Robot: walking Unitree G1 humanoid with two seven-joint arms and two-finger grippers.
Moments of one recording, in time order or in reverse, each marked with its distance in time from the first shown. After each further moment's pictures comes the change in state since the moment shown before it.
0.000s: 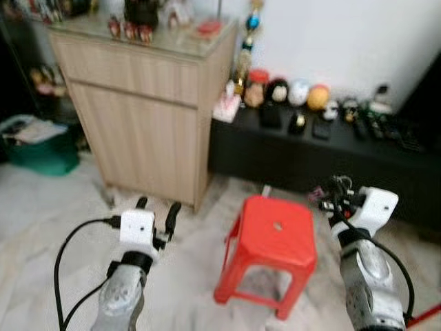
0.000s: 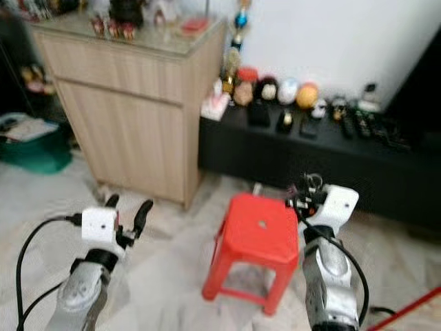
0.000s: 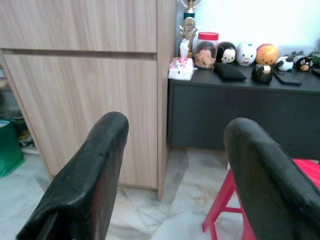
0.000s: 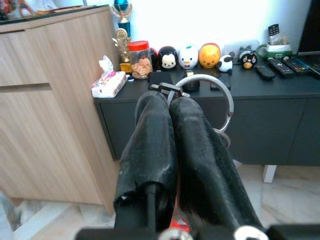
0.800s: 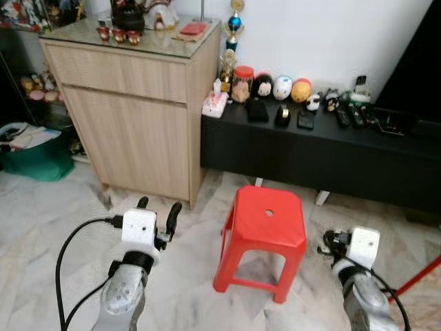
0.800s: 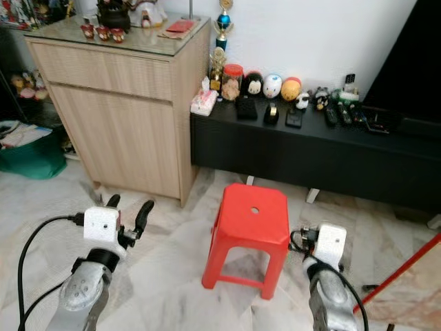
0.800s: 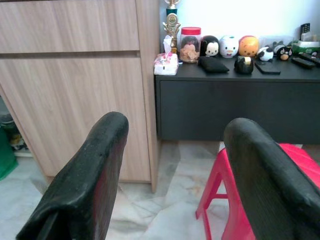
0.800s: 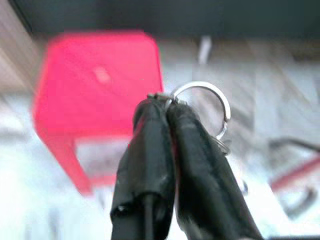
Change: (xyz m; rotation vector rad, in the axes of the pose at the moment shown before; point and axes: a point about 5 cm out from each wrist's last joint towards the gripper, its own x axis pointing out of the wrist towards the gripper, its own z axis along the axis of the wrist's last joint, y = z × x) left arm 0.002 -0.001 -0.003 0.009 0.013 -0.001; right arm -0.050 -0.064 -0.109 -0.147 0.539 -0.200
